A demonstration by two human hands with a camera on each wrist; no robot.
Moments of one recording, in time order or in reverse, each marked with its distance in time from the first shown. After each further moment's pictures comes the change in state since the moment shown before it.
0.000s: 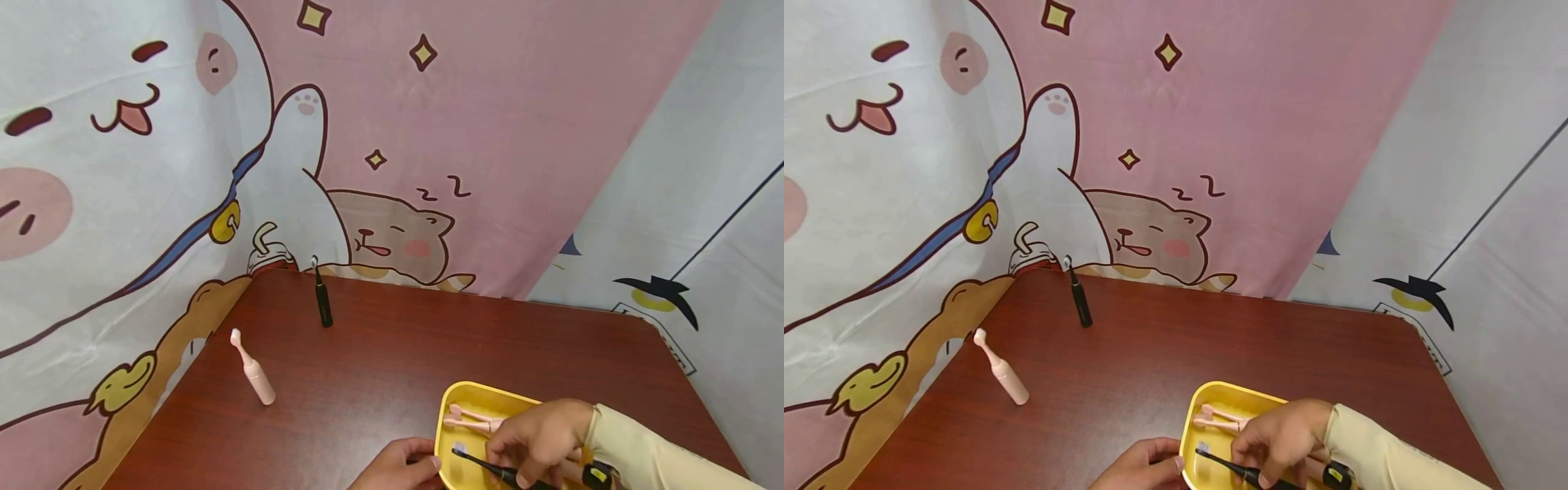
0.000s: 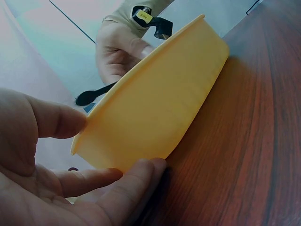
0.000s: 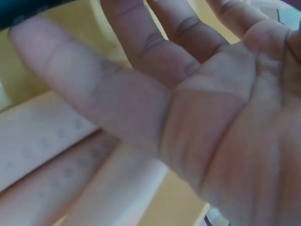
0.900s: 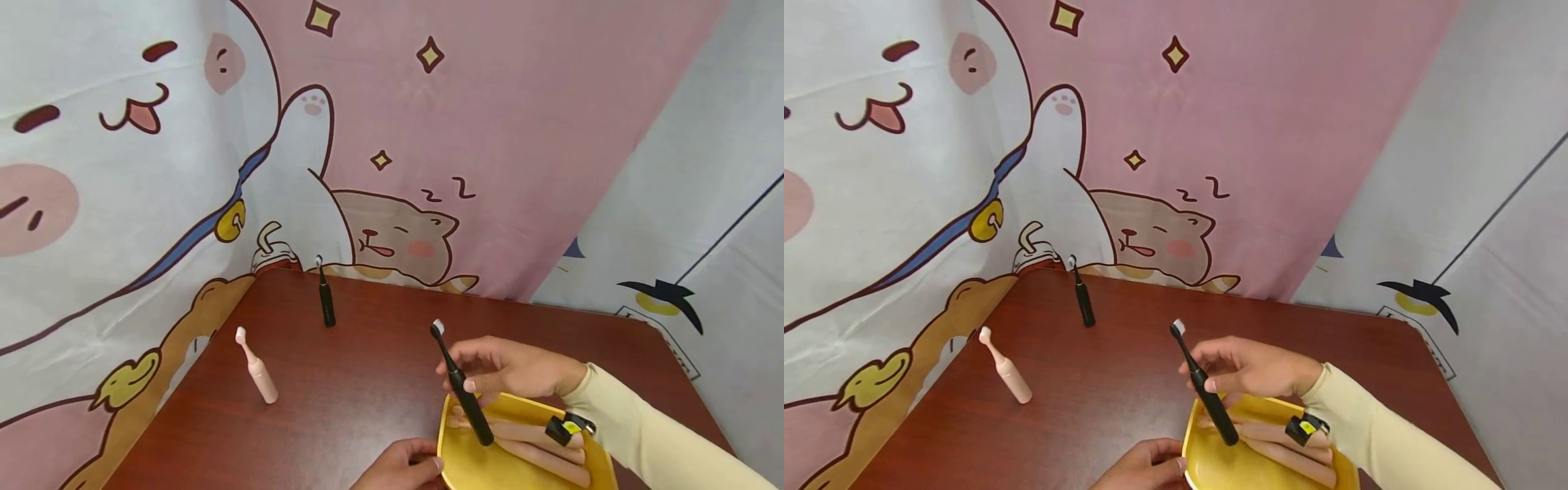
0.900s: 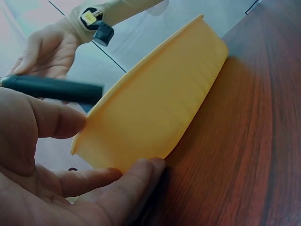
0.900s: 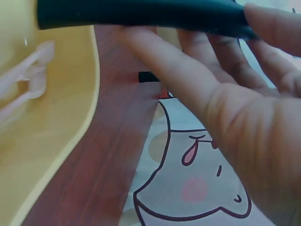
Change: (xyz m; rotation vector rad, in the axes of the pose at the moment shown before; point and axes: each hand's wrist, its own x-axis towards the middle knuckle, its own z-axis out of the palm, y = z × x) left_hand 0.001 0.002 -0.005 0.008 -0.031 -0.054; right_hand -0.006 -0.082 -0.031 -0.058 0.395 -0.556
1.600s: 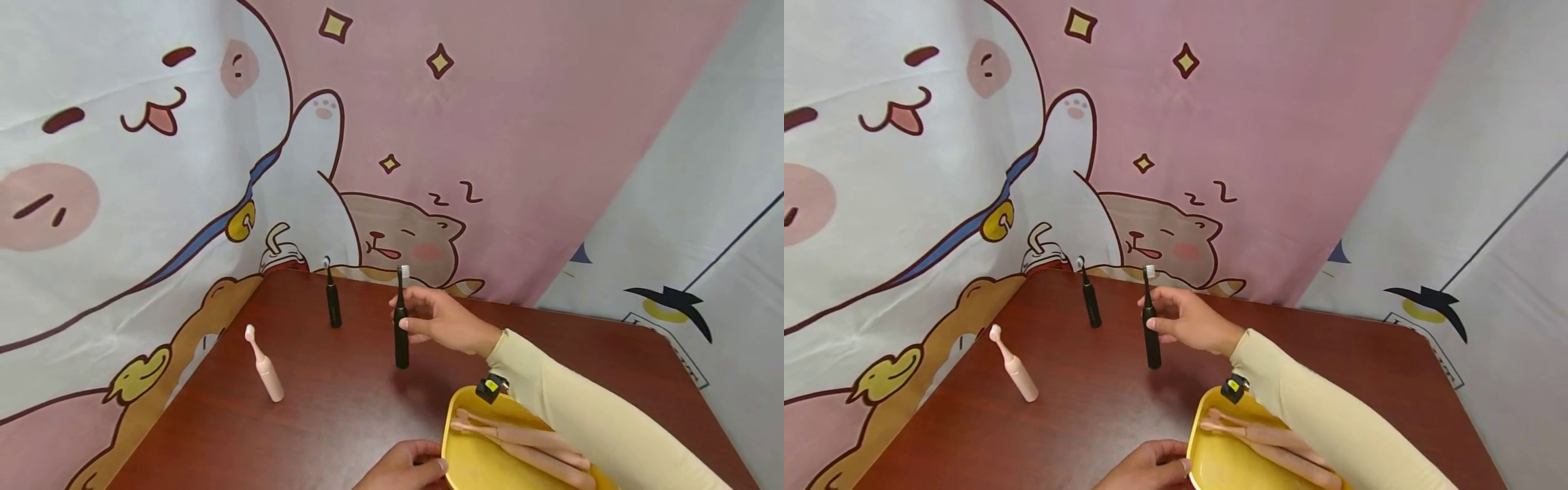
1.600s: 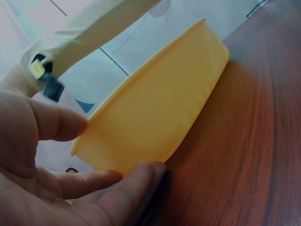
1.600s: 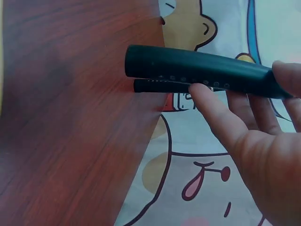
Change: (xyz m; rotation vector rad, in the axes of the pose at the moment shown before) left_hand -0.001 0.003 -0.005 -0.005 -0.078 -0.020; right_hand 0.111 -0.007 -0.011 0.060 0.398 -0.106
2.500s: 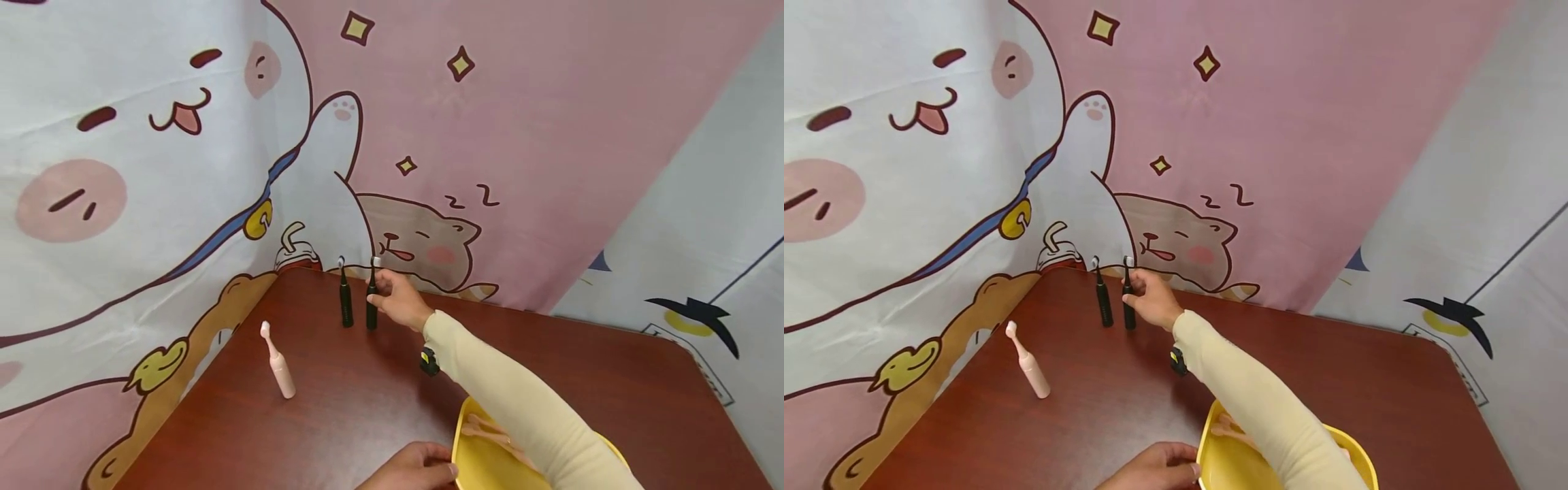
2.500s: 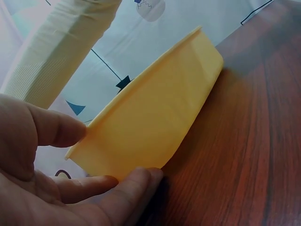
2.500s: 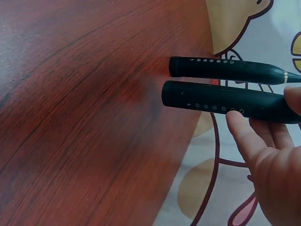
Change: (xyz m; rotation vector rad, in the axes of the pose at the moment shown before) left_hand -0.003 0.004 -0.002 0.025 -0.024 0.041; right_hand 0.121 0.055 0.035 -0.120 0.262 0.001
